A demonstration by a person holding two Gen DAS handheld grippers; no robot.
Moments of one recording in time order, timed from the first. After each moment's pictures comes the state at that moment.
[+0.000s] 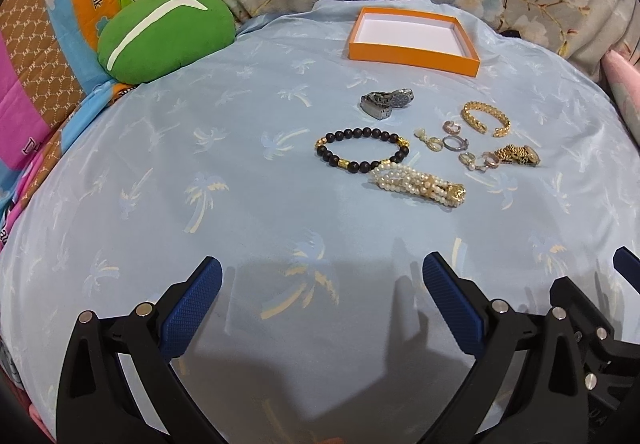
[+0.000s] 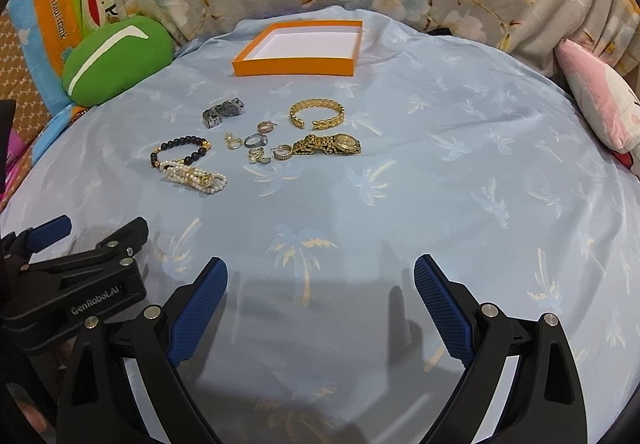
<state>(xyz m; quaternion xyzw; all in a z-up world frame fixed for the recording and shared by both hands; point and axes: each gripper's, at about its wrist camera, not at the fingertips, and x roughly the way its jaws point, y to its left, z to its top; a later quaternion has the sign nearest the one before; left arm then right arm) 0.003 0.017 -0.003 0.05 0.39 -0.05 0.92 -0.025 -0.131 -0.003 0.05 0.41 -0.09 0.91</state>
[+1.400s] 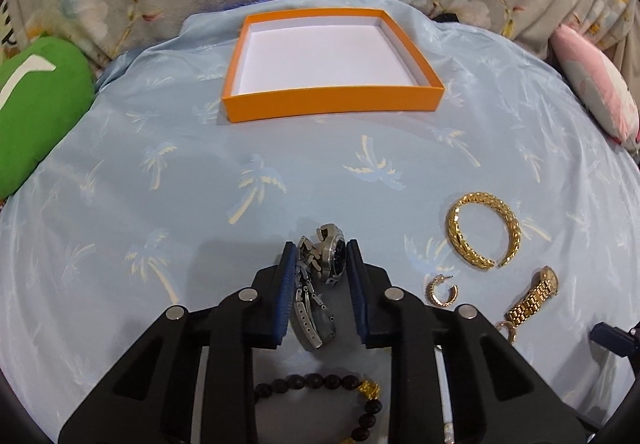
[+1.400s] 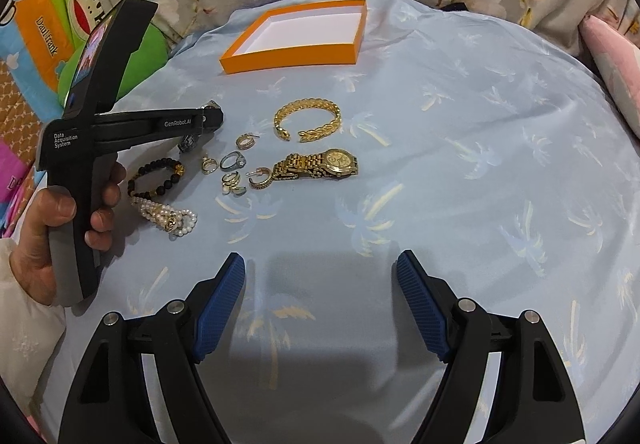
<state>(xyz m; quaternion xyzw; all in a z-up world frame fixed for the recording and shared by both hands) 0.177 -0.050 0.000 0.10 0.40 -0.23 0.88 0.030 -0.160 -0.012 0.09 0.43 -0.04 0.90</state>
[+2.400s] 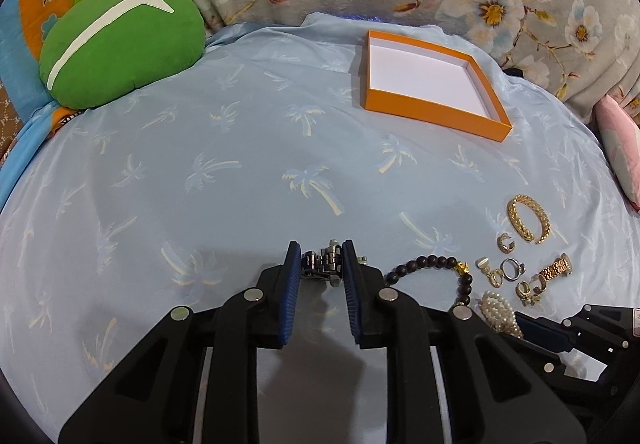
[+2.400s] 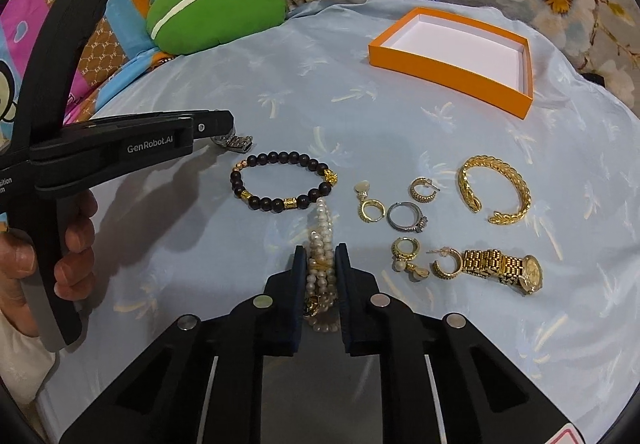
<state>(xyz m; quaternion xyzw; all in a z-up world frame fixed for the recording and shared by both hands) 0.136 0.056 0.013 0.01 0.39 -0.13 0.91 0.095 -0.087 -0.016 0.01 0.44 0.11 0.89</state>
